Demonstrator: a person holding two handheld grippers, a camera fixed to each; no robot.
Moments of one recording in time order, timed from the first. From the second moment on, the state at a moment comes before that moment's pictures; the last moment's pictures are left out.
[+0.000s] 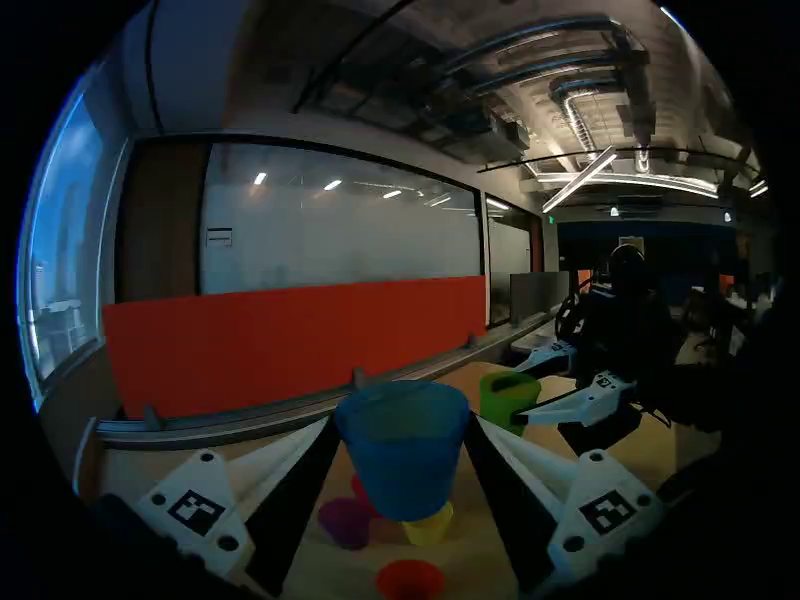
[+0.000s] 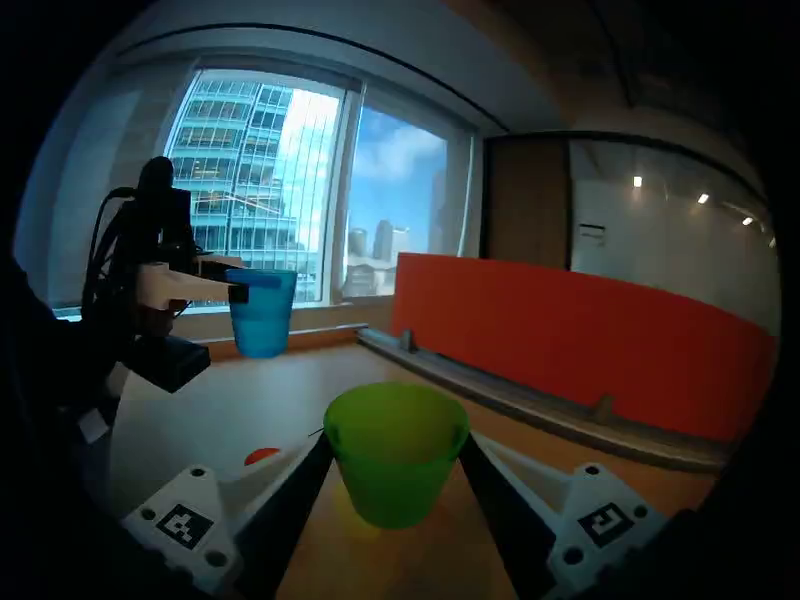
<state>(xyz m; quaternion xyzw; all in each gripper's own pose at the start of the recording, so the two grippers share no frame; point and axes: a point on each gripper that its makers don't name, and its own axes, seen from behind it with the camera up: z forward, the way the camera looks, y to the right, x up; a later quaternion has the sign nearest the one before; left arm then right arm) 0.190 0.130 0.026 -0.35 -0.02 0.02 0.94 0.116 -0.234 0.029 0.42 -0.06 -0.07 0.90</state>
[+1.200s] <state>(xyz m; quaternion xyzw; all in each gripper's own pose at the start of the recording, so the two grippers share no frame) 0.199 0.138 0.022 -0.36 -0.01 0.02 0.93 0.127 -0.248 0.012 0.45 -0.05 -0.06 0.89</state>
